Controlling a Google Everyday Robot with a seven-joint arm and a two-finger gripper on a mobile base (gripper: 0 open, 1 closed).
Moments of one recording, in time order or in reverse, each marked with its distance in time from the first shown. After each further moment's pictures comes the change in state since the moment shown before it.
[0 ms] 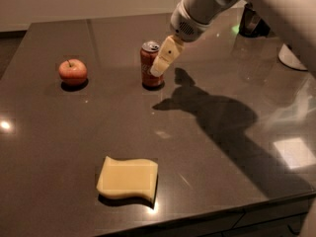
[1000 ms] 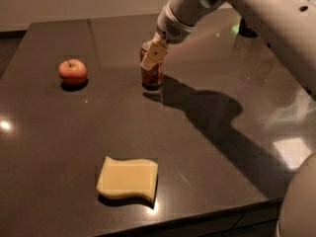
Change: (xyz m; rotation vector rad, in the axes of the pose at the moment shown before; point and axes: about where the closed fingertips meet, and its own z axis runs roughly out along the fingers) arm -0.025 0.012 0.025 -0.082 -0.044 -0.034
